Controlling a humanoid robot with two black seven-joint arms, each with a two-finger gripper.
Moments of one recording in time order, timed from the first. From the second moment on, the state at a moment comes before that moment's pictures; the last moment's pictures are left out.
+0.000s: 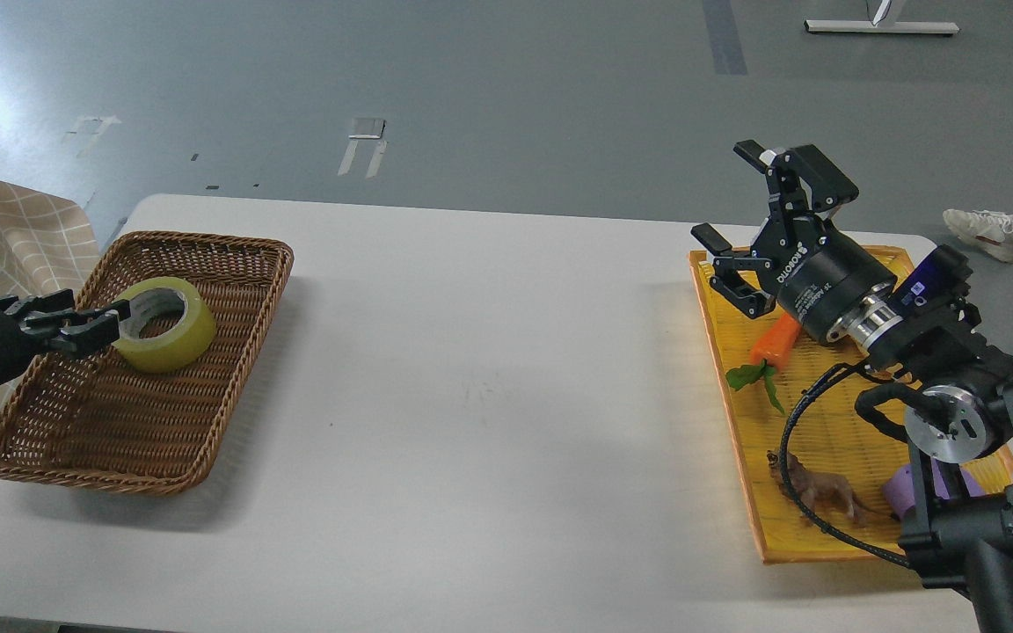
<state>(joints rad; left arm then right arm) -0.50 0.93 -0.58 -0.80 1.71 0.03 -0.49 0.29 0.00 1.56 1.44 -0.94 0.47 -0.31</state>
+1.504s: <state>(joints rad) -0.57 0.15 -1.08 -1.39 0.60 -0.11 -0.43 0.49 0.00 1.59 1.53 -0.93 0.42 -0.27</state>
